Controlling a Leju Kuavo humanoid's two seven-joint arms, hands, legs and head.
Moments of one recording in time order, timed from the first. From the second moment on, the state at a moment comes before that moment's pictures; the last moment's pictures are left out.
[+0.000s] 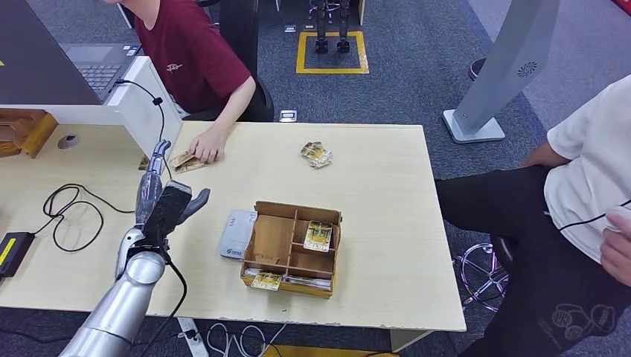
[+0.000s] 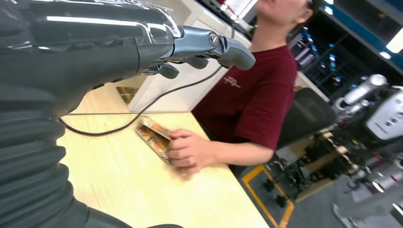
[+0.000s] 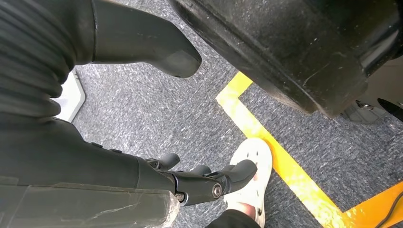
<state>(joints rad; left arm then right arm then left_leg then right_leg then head) -0.40 0.14 -0.13 -1.16 -0.39 0.32 -0.35 0.01 0.03 0.22 -0.15 0.56 -0.17 -0.06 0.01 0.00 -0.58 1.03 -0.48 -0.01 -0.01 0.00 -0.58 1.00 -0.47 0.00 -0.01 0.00</state>
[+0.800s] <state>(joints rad) -0.03 0.33 -0.33 -1.68 -0.74 0.37 -0.54 0.01 0.03 0.22 -0.15 0.55 -0.17 -0.06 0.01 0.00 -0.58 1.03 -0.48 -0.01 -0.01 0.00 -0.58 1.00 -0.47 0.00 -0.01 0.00</state>
